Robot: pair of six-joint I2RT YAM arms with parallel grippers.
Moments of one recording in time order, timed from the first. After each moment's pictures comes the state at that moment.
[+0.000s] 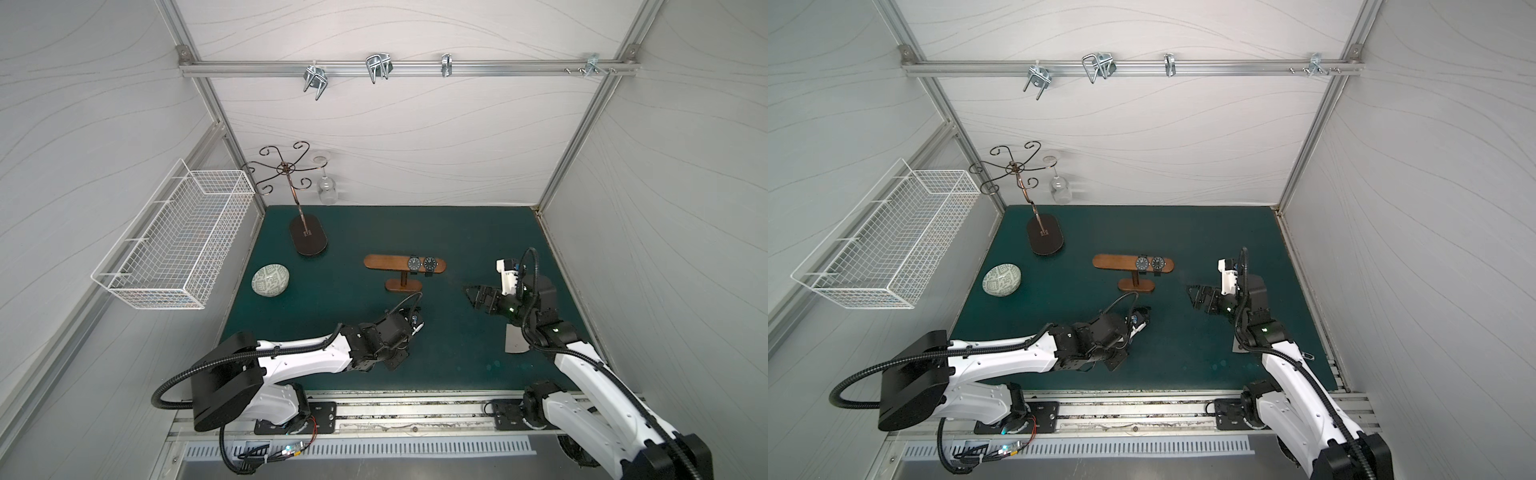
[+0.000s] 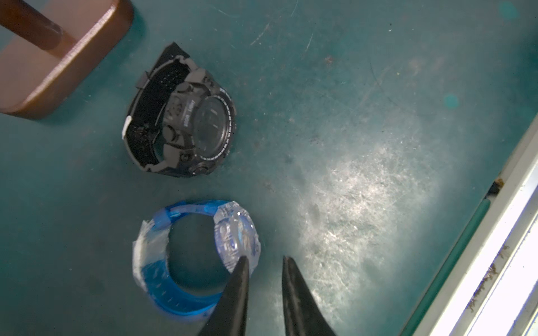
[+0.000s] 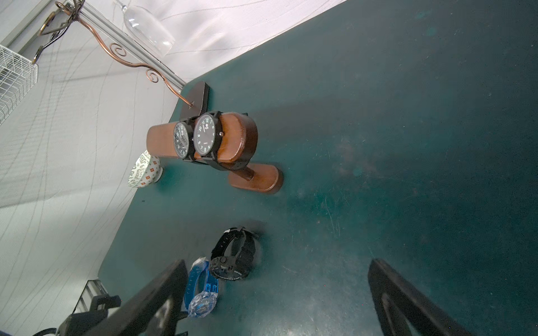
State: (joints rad) left arm -1.07 1.36 0.65 -0.30 -0.11 -0.13; right arm 0.29 0.84 0.49 -0.16 -0.40 0.44
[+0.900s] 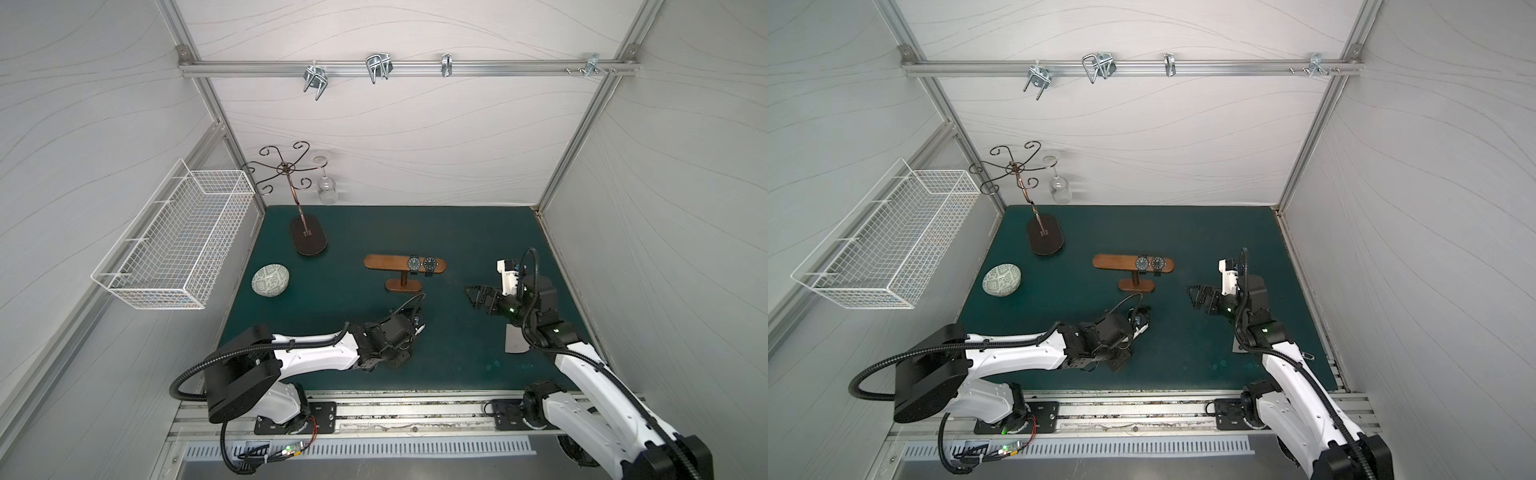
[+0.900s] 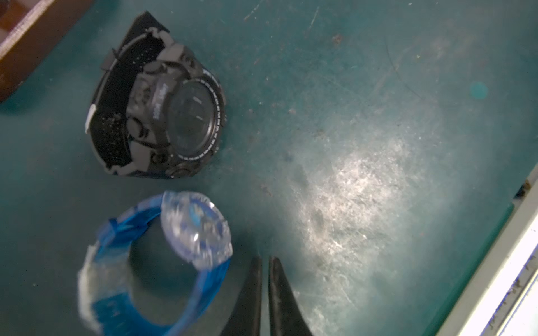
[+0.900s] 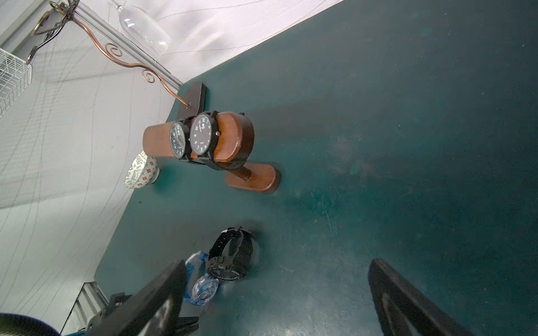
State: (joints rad) left arm -1.06 1.43 0.66 -0.28 -0.09 -0.14; right arm 0.29 0.83 0.49 -0.17 -0.39 0.44
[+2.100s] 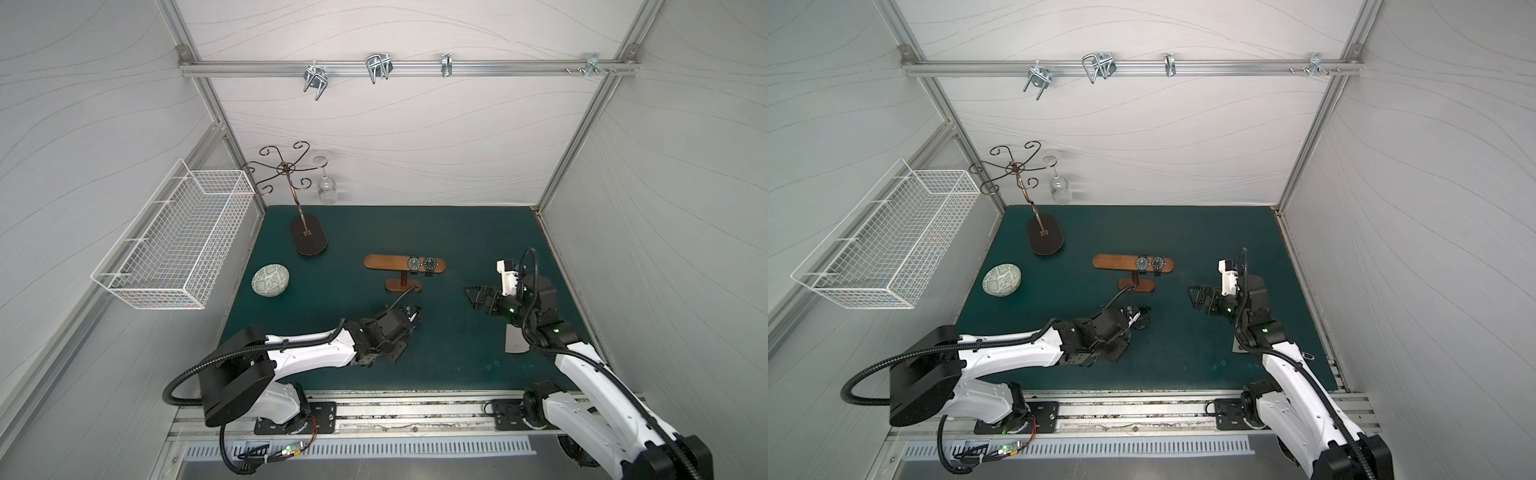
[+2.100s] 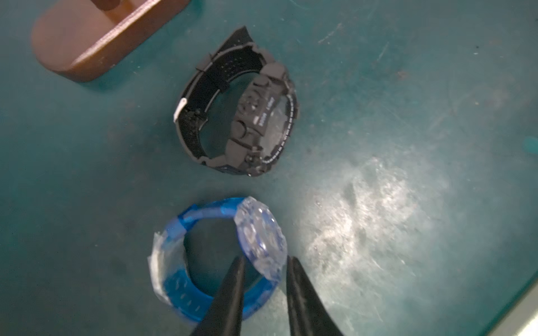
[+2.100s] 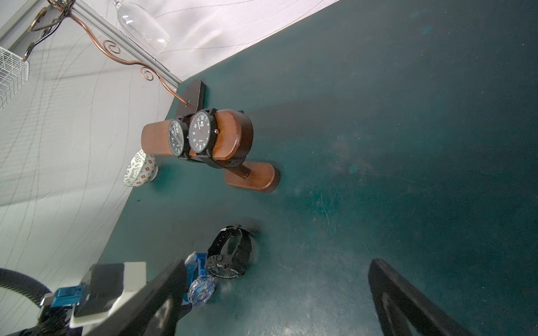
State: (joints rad) left arm -1.02 1.40 0.67 -0.30 -0.19 -0.25; right arm 0.29 0.83 0.49 -0.17 -0.39 0.44
